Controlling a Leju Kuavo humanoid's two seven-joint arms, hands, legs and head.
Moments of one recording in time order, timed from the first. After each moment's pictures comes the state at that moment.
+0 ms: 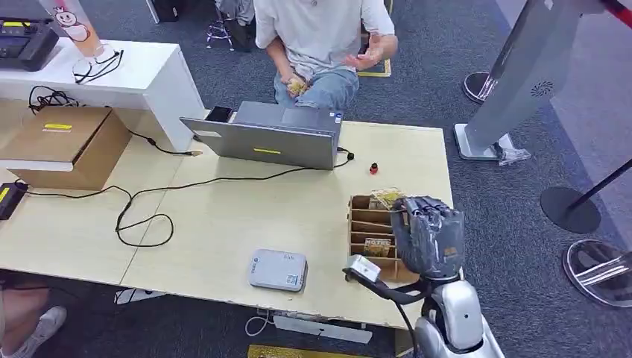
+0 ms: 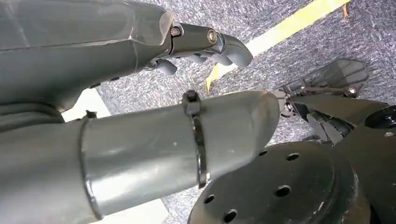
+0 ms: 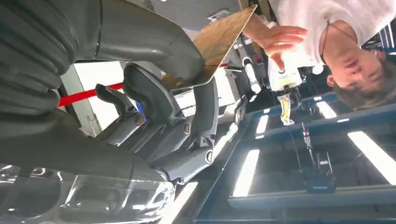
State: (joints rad) left arm -0.01 -0.08 0.98 -0.39 -1.31 -0.44 -0.17; right arm -0.13 -0.01 0.31 -1.52 1.35 -0.56 -0.03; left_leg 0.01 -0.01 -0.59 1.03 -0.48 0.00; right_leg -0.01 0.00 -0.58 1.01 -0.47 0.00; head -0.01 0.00
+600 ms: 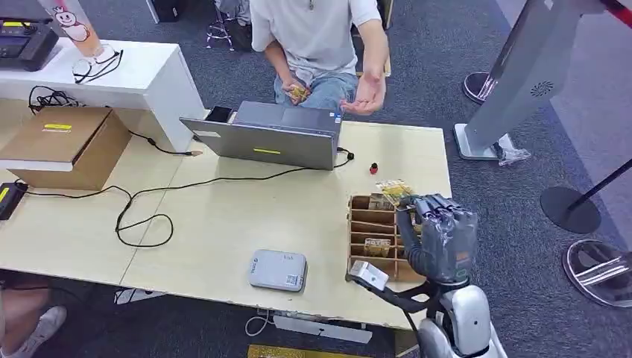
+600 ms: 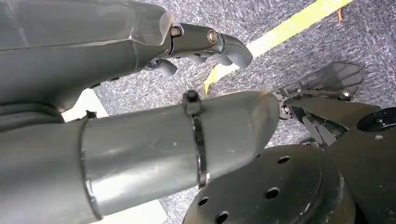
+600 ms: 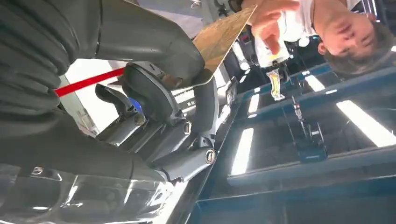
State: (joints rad) left arm -0.02 -0.08 0.98 -0.38 -1.32 -0.43 -0.17; right arm -0.10 -0.01 0.29 -1.61 1.31 -0.63 -0.11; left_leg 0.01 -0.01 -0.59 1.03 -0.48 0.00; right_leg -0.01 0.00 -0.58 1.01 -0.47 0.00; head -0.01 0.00
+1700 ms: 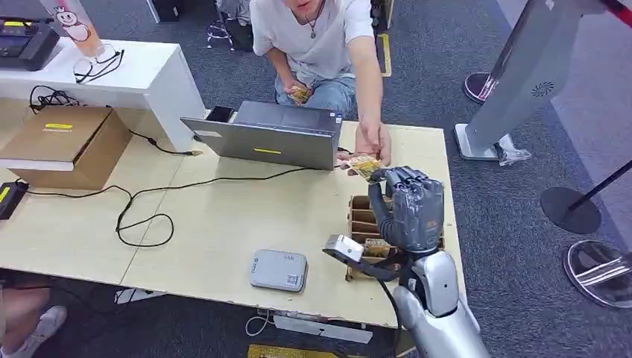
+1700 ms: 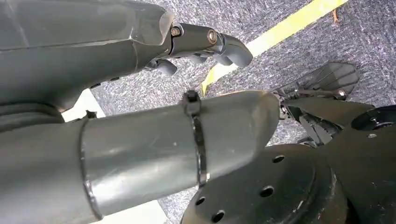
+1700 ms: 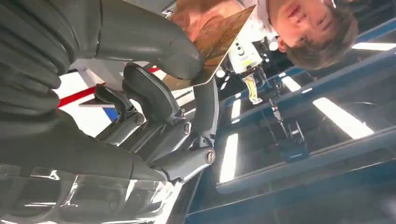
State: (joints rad) left arm -0.03 -0.07 0.98 -0.36 -1.33 -0.42 -0.18; right arm -0.30 0.06 0.38 -1.38 1.22 -0.69 -0.14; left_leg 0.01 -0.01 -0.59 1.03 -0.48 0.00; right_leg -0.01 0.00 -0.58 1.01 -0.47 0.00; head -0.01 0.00
